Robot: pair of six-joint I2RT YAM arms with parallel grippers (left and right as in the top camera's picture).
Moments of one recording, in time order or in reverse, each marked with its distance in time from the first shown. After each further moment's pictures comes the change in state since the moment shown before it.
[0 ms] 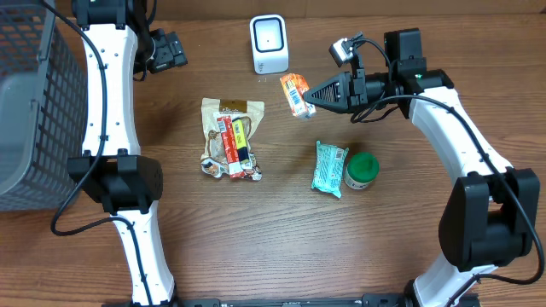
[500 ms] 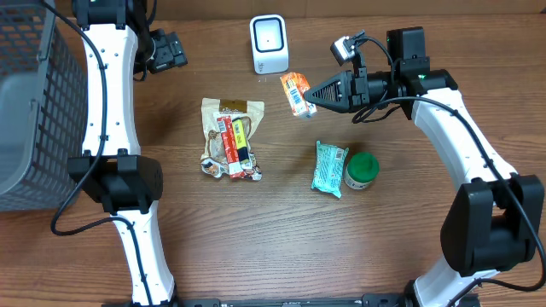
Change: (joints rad) left arm 0.000 0.000 -0.001 0.000 0.000 0.000; right arm 0.000 -0.026 0.000 0.000 0.000 0.013
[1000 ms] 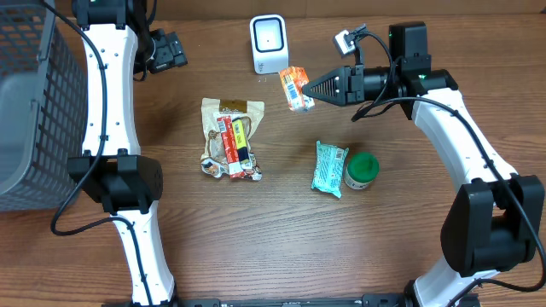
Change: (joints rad) left arm -0.001 0.000 0.000 0.000 0.000 0.000; right arm 0.000 -0.002 0.000 0.103 0.195 0.003
